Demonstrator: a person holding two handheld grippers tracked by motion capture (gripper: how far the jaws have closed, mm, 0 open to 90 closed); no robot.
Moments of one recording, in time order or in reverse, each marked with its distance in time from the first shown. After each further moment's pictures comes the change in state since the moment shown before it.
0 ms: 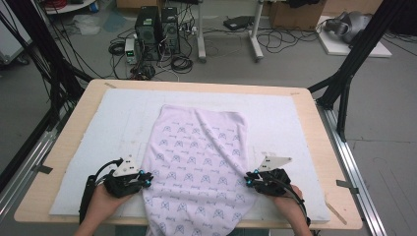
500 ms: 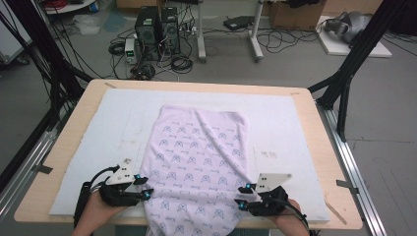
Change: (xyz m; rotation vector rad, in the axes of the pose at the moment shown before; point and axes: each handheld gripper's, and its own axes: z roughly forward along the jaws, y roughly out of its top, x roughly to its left) left arm -0.016 -0.010 -0.009 -0.008 -0.071 0.023; right arm 0.046 -0.005 -0.014 -0.061 0.206 -0.129
